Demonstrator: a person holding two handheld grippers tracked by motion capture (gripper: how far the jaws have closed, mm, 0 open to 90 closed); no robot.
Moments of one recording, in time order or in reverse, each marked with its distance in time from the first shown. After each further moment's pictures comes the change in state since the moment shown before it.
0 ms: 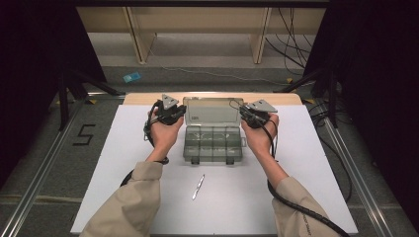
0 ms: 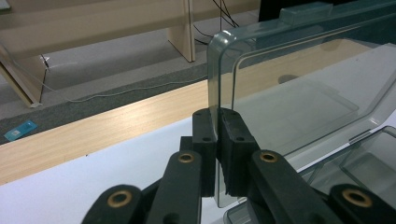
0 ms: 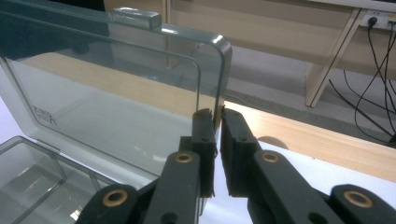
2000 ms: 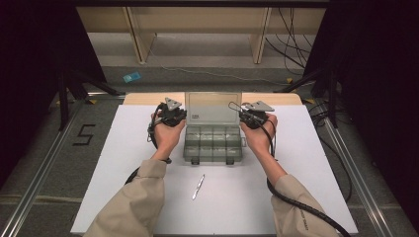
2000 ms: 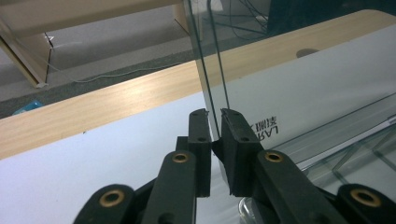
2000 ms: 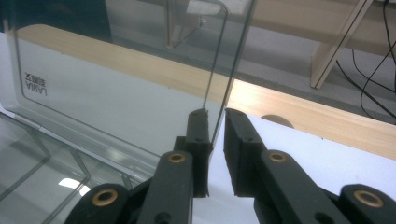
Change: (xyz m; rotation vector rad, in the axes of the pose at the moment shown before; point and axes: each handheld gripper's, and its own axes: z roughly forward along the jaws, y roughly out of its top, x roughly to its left) left arm 0.004 -0.015 0.020 0.087 0.037 0.003; right arm -0.006 -0.012 0.017 0.083 0.012 -0.021
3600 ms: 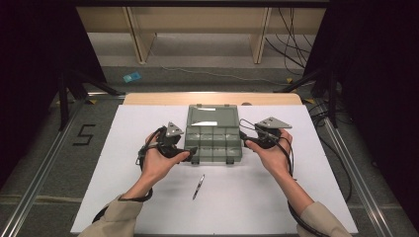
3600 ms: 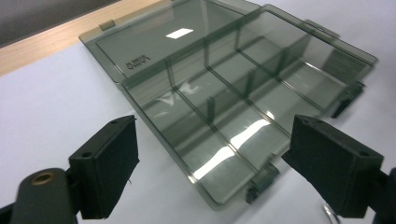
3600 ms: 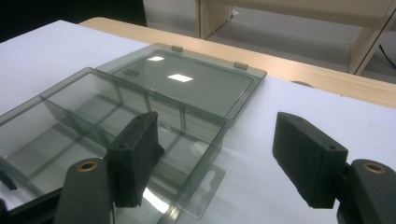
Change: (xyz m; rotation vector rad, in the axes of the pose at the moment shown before) left arm -0.045 -0.034 -0.088 0.161 -0.242 0.135; right arm 0.001 -0.029 -0.071 0.017 0.138 0.043
